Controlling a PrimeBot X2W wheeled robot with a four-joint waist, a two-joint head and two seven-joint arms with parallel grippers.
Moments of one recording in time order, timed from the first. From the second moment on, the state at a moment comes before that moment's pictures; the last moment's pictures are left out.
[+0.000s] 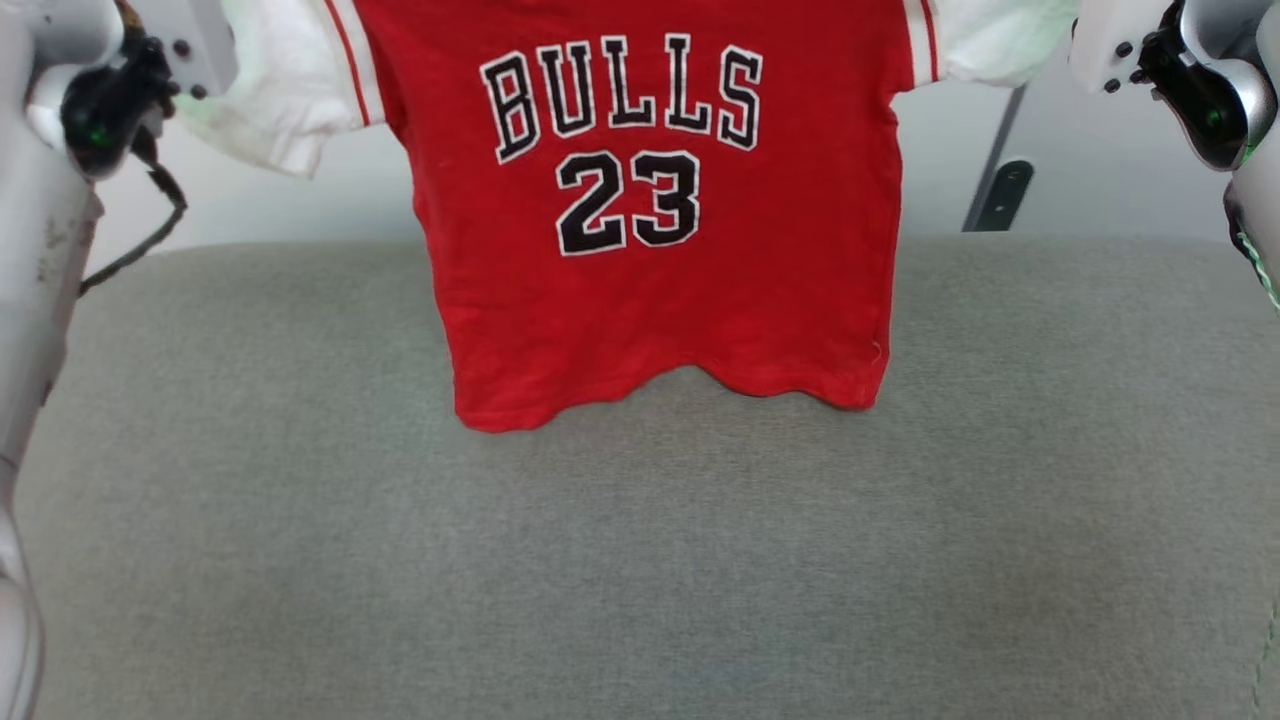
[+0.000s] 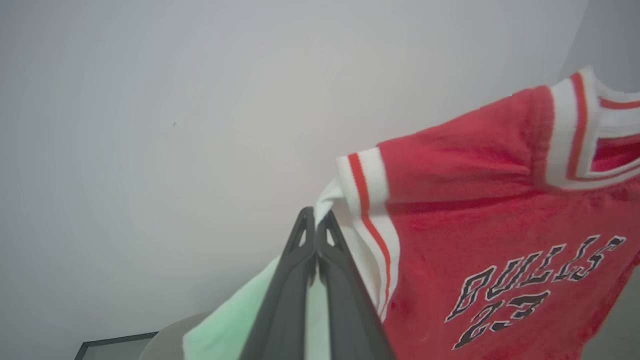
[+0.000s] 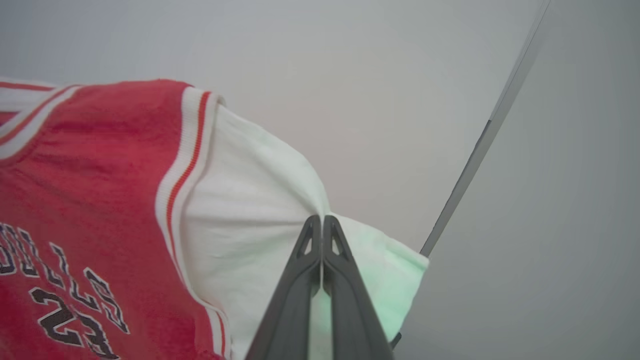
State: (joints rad) left arm -1.43 0.50 -0.80 1.02 -0.94 -0.13 0.22; right arm -1.43 -0.30 0.73 1.09 0.67 0.13 0.03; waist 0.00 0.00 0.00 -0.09
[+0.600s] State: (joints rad) left arm -1.62 0.46 -0.79 1.11 -0.92 -0.13 0.13; right arm -1.60 -0.24 0.68 1.23 0.64 0.13 -0.16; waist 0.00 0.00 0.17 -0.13
